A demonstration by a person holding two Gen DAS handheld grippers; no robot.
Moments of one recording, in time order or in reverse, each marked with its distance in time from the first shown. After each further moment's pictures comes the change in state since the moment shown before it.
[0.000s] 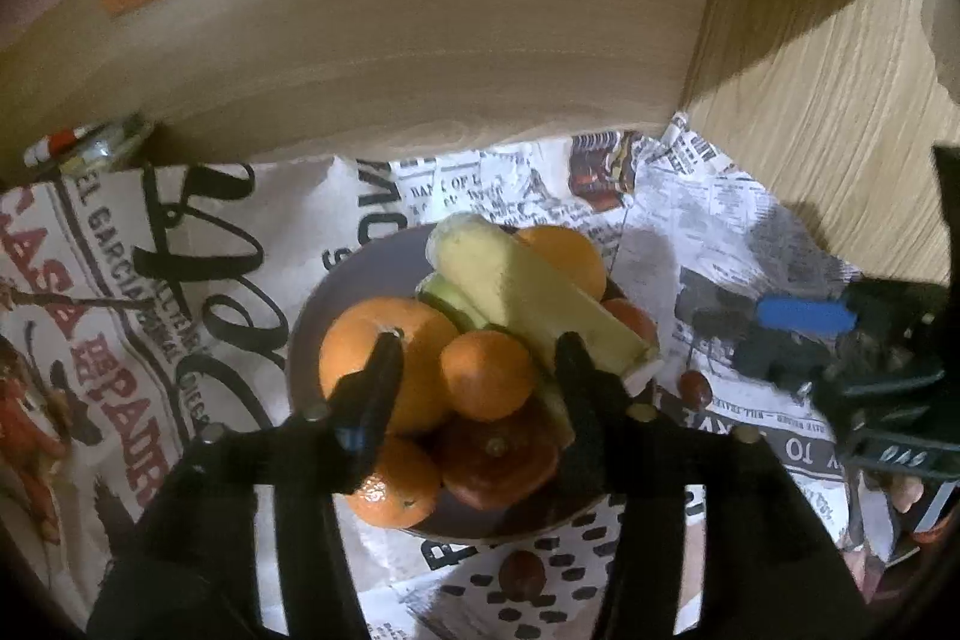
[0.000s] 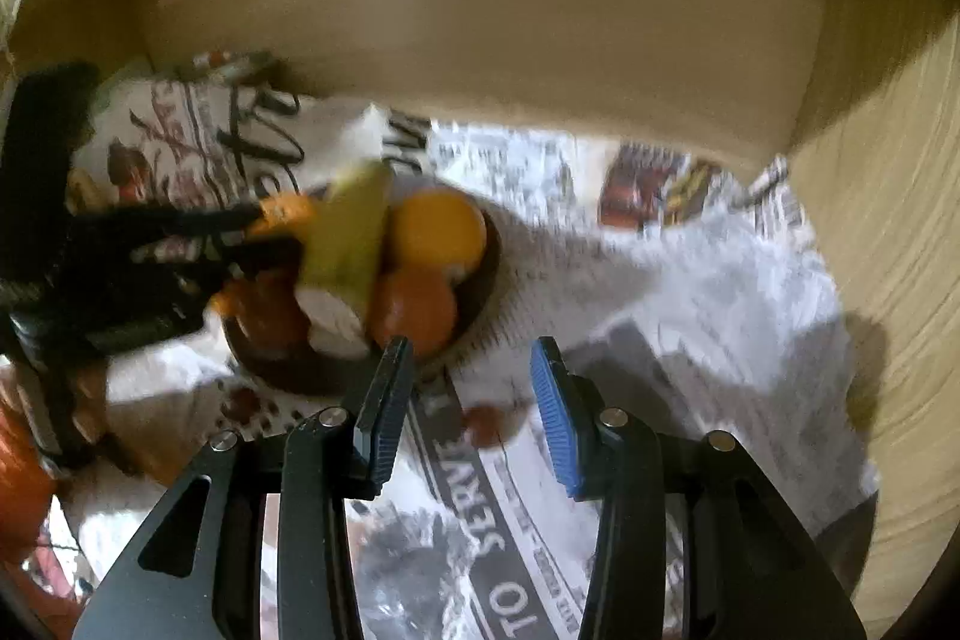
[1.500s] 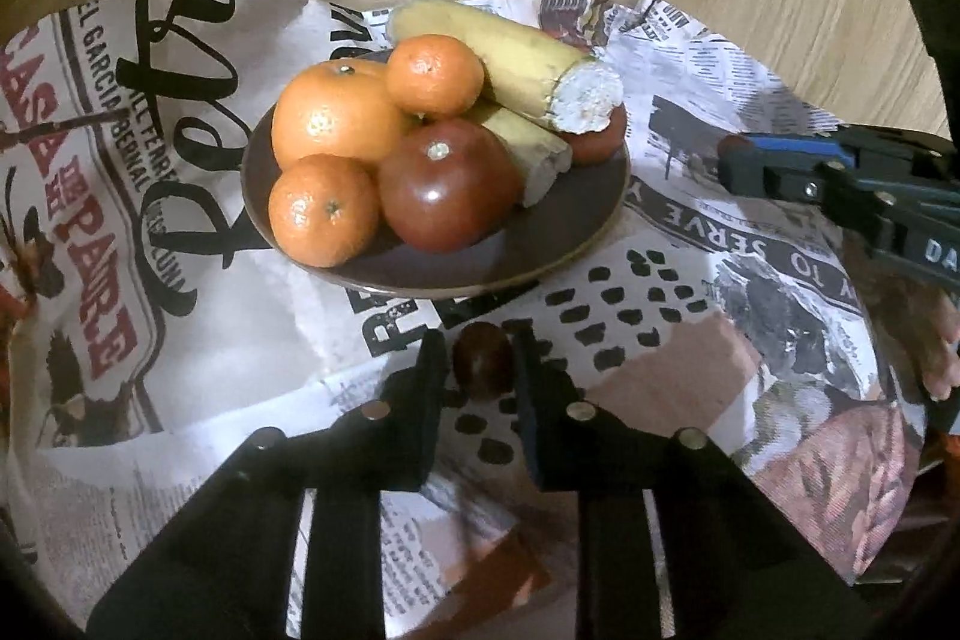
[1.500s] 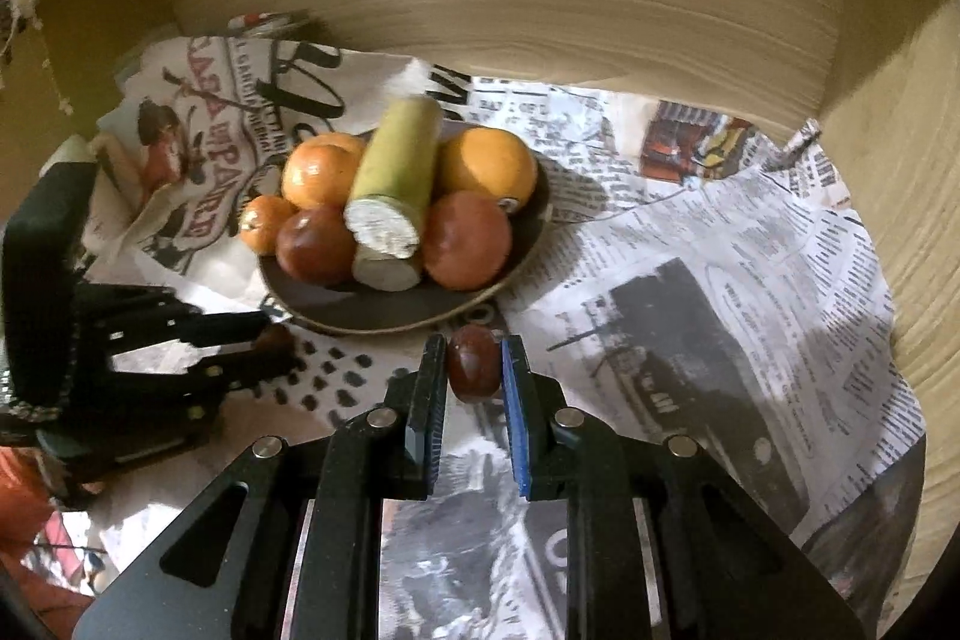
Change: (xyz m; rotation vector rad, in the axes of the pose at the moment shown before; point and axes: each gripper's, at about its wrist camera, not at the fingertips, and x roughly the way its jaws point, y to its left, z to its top) left arm 0.000 -0.022 -0.087 0.026 0.182 -0.016; right arm 0.001 0.018 -0.030 -0.076 0.013 0.019
